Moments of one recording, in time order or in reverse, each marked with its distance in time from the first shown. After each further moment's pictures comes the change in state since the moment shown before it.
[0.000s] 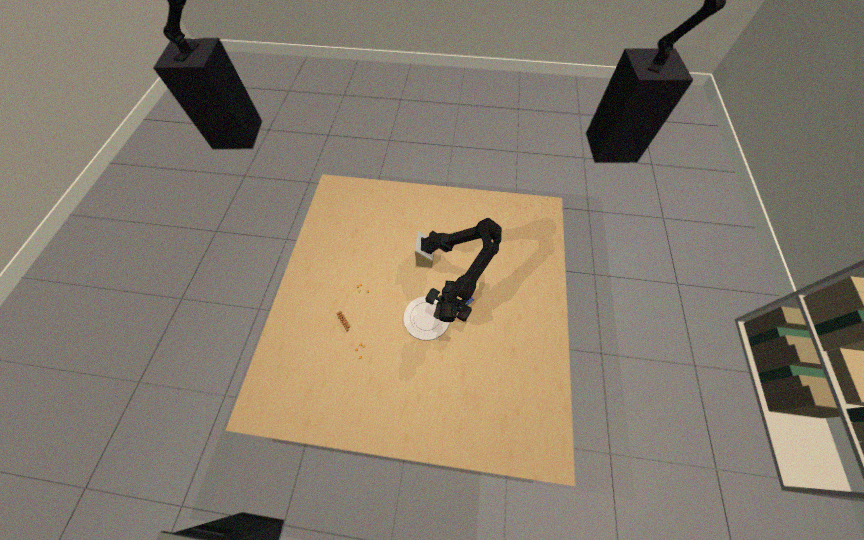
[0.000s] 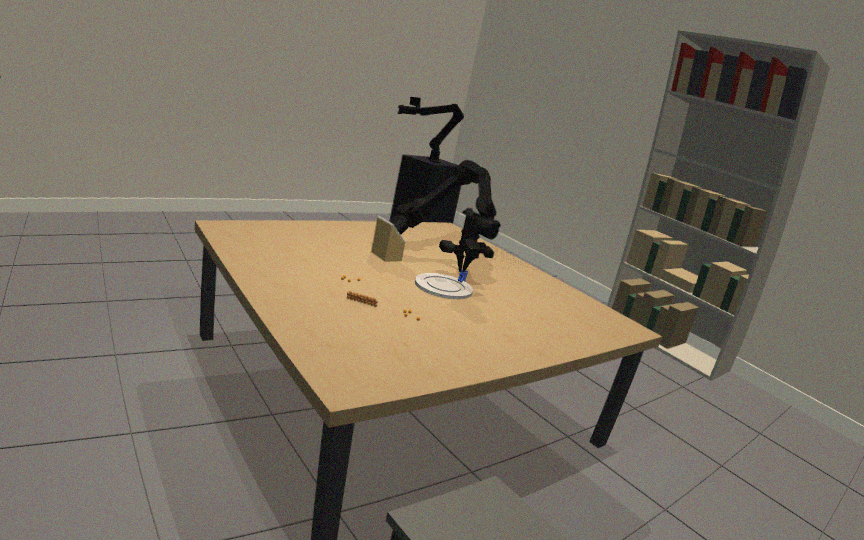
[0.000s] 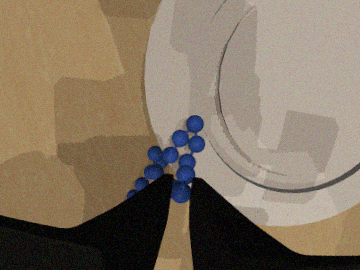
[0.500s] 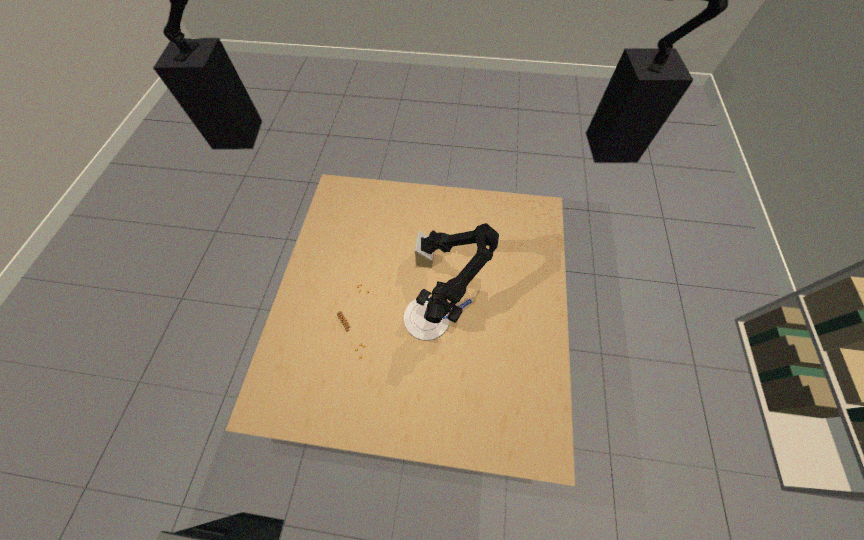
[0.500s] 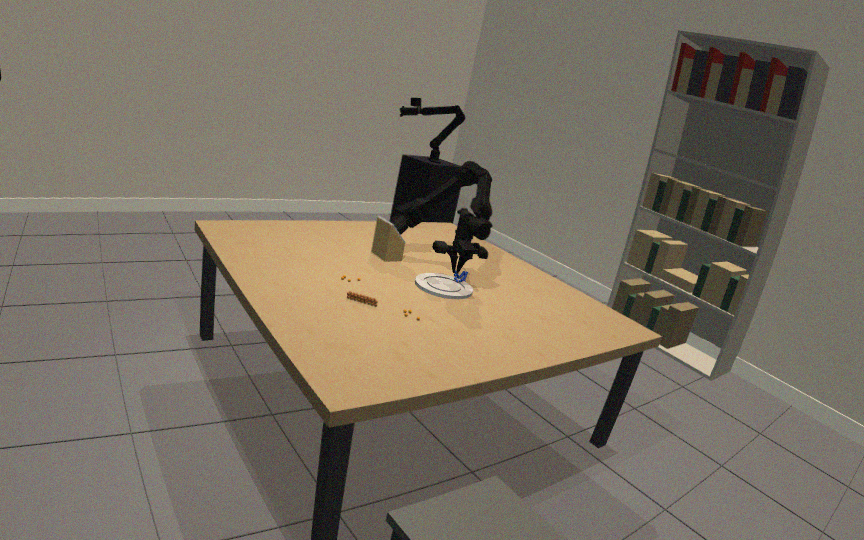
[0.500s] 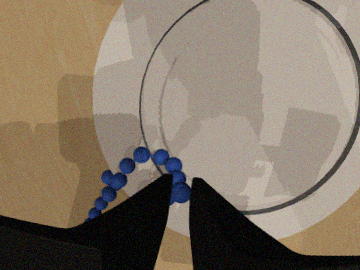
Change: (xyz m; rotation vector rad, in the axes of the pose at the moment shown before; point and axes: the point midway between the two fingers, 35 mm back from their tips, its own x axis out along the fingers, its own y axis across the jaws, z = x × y) arm -0.002 -0.030 0.023 0.000 0.001 0.000
